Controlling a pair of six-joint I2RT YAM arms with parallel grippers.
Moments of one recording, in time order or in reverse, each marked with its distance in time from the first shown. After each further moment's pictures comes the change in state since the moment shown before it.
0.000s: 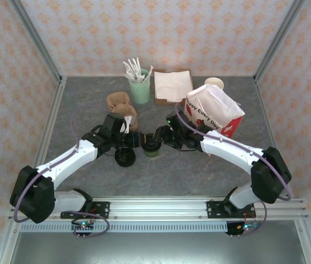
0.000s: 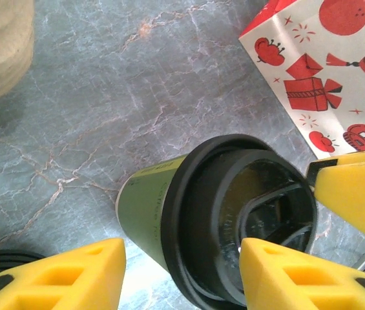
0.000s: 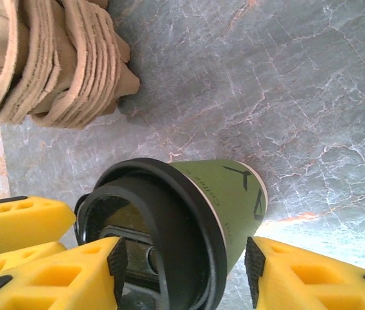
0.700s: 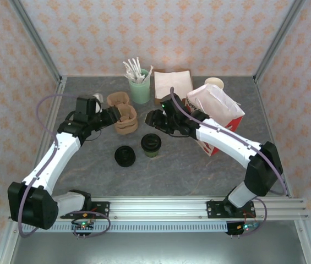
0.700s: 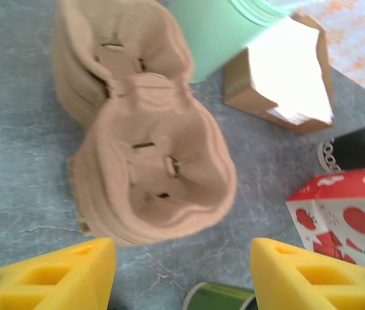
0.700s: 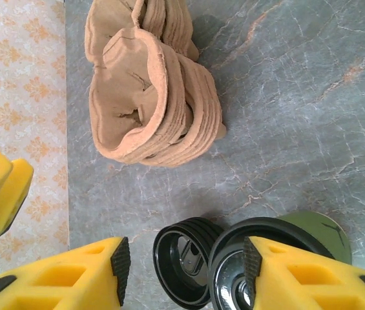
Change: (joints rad) left arm 0.322 -0.055 0.183 -0.141 -0.138 -0.064; right arm 0.000 0.104 0.280 -0.058 -0.005 -0.034
